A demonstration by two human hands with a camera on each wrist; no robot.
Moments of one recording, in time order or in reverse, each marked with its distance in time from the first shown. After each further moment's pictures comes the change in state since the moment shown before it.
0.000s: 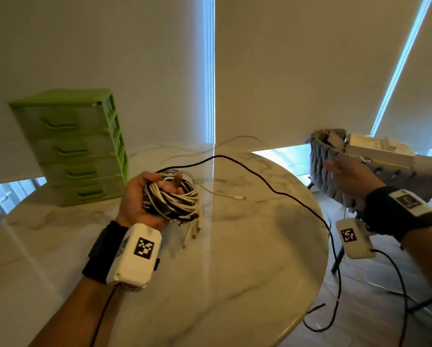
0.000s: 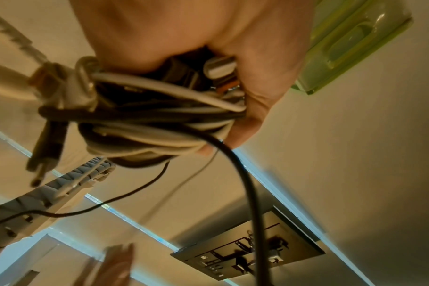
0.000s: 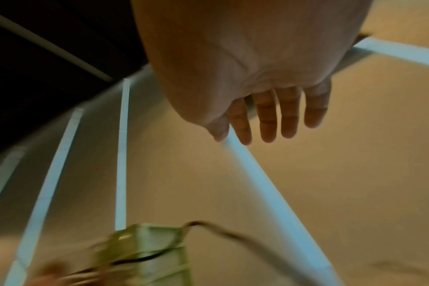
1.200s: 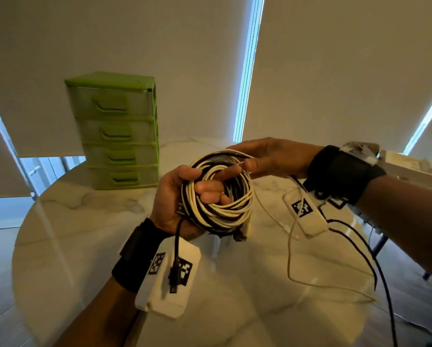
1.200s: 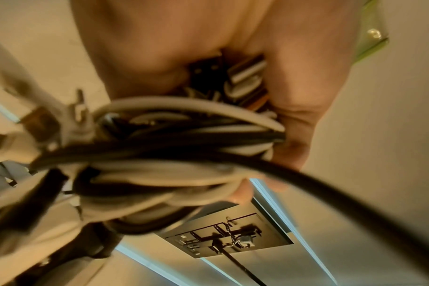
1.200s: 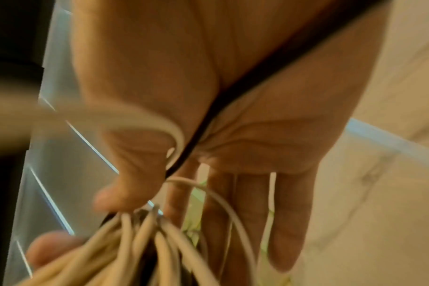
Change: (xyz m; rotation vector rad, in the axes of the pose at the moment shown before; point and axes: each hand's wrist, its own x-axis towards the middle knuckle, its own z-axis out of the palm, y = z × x) left_hand -0.022 0.006 0.002 0.012 -0.422 -0.161; right_hand 0.016 -0.209 0.072 0.418 -0.998 -0.416
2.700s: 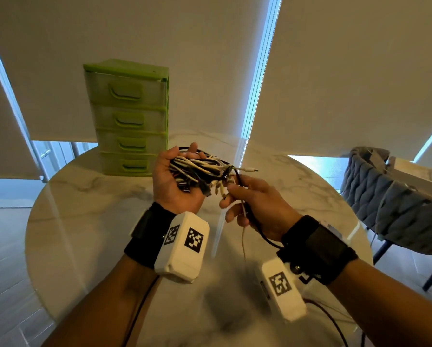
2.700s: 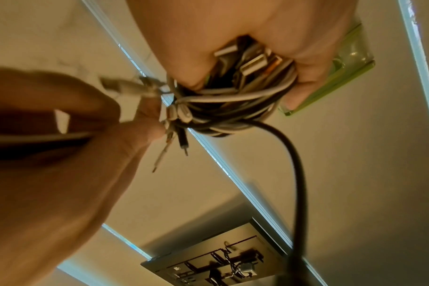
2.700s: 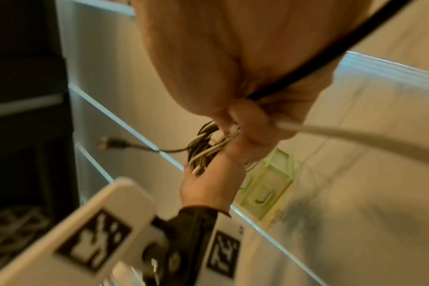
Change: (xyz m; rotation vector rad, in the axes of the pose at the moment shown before) left_hand 0.005 0.002 -0.010 -0.009 0.519 0.764; right_hand -0.009 0.011 0.113 0.665 0.375 0.036
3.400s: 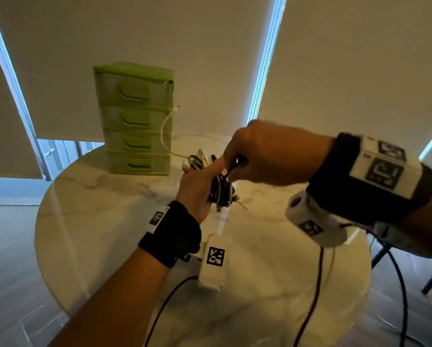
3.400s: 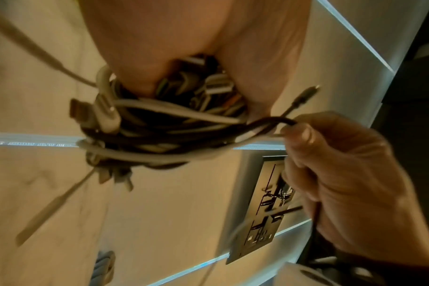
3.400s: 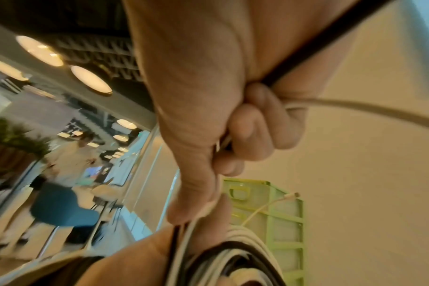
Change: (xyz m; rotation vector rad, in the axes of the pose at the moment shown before) left_hand -0.010 -0.019 0.009 0.658 0.106 -0.074; right_hand -0.016 -0.112 0.024 -1.650 -0.188 -0.456
